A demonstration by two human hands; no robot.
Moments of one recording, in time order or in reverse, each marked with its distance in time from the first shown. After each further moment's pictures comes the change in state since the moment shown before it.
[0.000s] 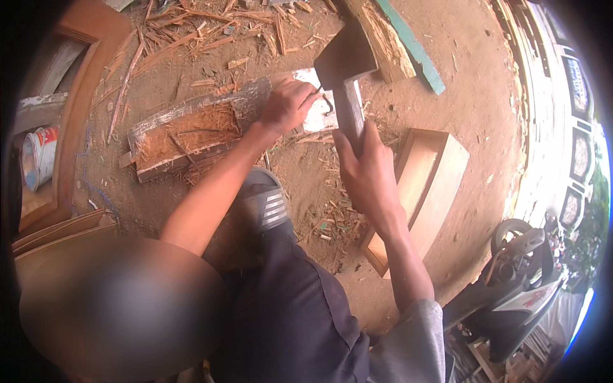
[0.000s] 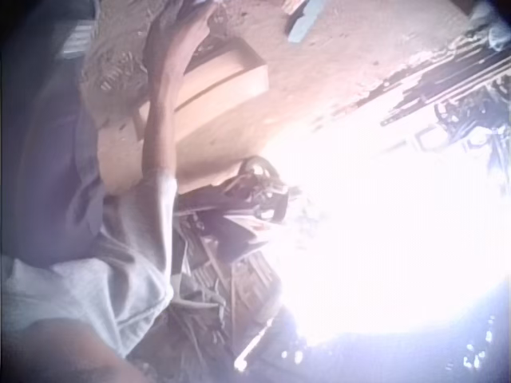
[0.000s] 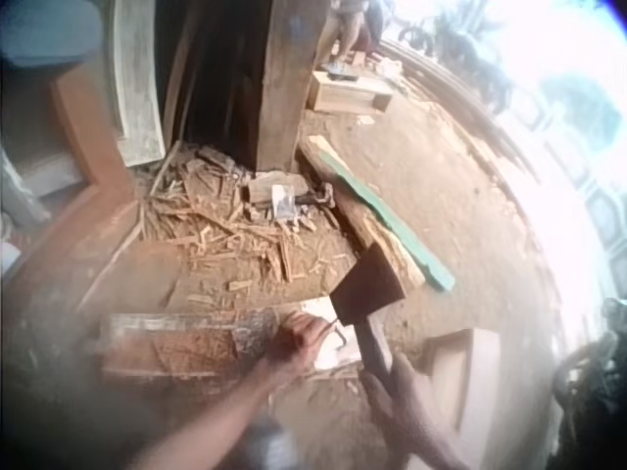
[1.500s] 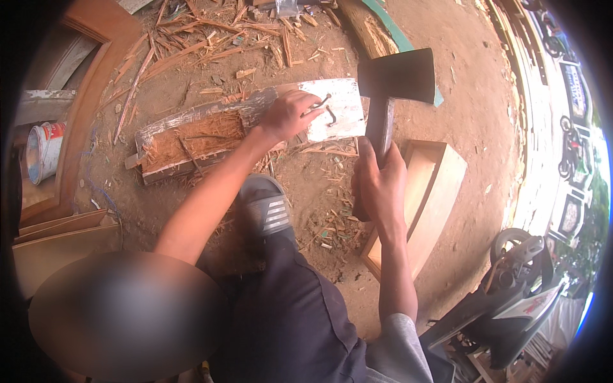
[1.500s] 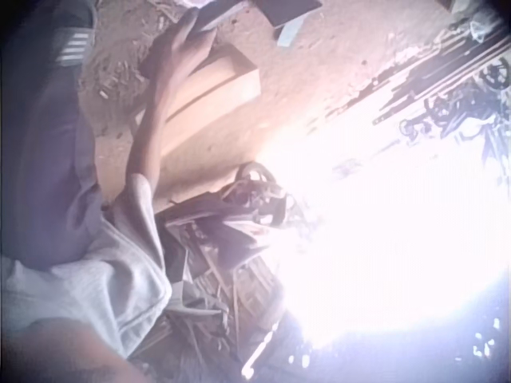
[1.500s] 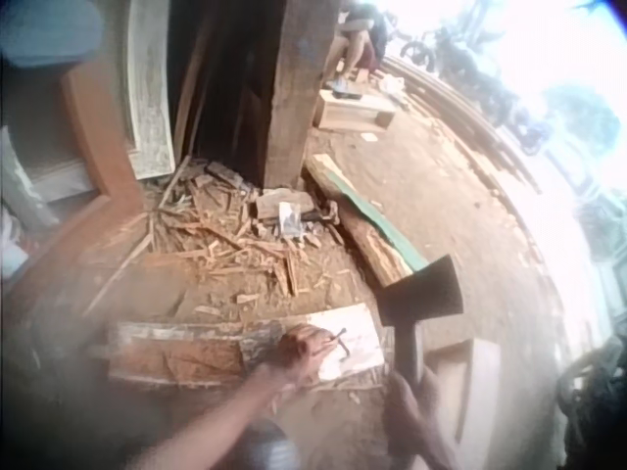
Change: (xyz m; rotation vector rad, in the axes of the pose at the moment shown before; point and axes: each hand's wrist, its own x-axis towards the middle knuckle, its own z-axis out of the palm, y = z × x) left_hand 0.008 -0.008 -0.015 -0.009 -0.004 0.068; right_hand -0.007 0.009 -0.001 0.461 0.137 0.010
